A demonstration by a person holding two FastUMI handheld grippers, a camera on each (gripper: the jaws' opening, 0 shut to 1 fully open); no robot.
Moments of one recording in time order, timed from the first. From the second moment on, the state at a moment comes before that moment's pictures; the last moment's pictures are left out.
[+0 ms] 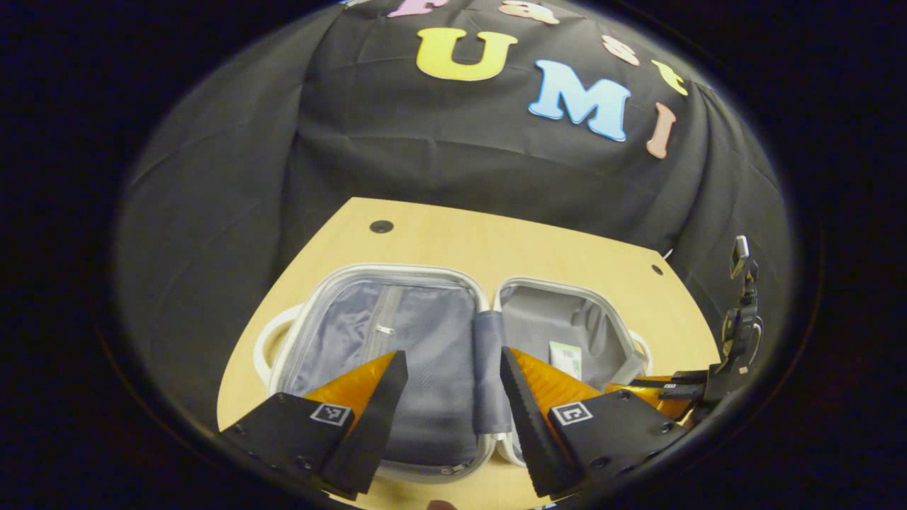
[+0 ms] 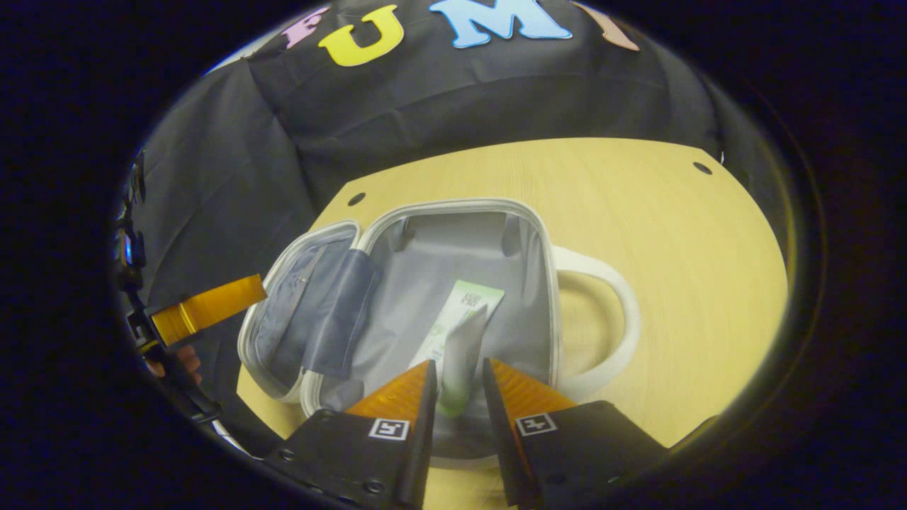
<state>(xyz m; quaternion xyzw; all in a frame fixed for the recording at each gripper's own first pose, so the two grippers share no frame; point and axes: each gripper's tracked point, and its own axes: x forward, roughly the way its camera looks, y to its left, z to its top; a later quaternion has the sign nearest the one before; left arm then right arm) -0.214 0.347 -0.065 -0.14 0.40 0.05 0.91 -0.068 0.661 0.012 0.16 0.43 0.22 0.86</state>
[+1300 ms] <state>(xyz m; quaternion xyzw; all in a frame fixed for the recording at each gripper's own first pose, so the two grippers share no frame) -0.245 0.588 -0.188 -0.32 0.44 0.18 0.82 -0.072 0.568 0.098 0.08 0.29 0.11 0.95</state>
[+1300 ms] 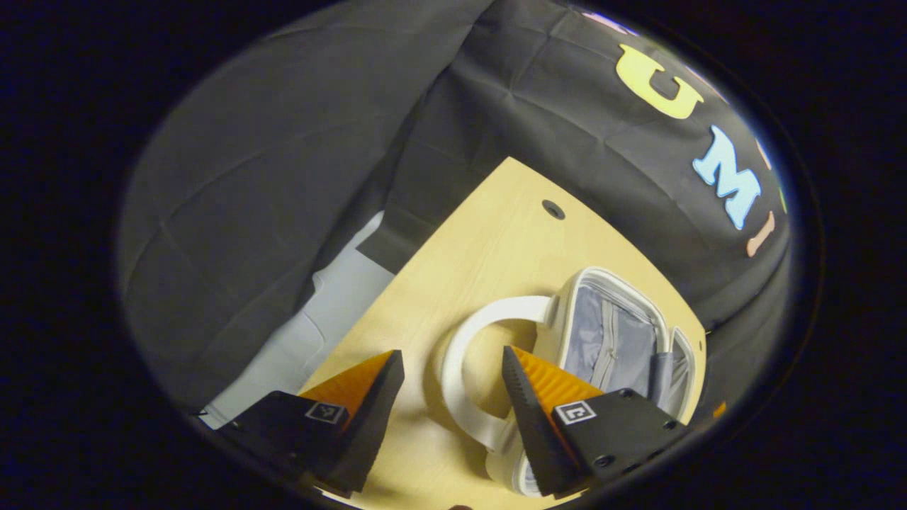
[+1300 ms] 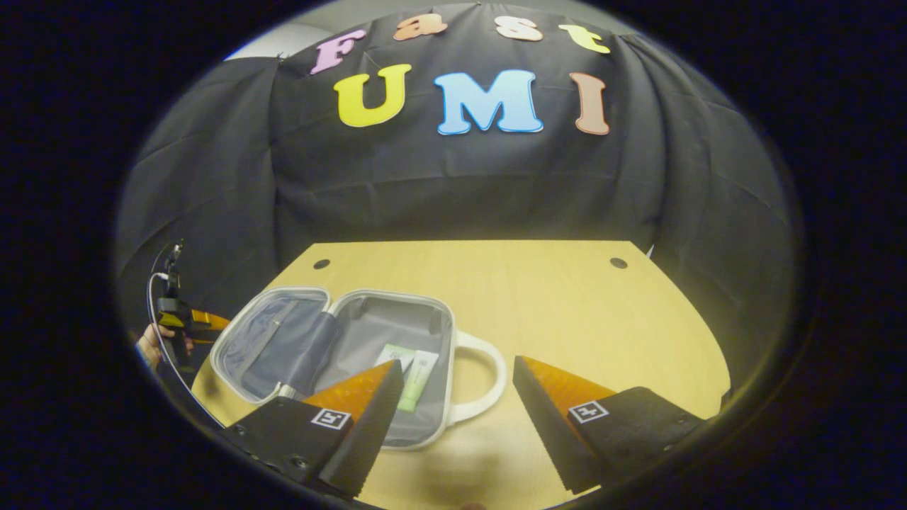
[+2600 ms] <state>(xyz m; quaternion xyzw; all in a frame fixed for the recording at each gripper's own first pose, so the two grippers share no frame) -0.188 0.484 0.067 -0.30 0.31 0.08 0.90 -0.059 0.489 0.105 0.10 0.25 0.11 0.96</state>
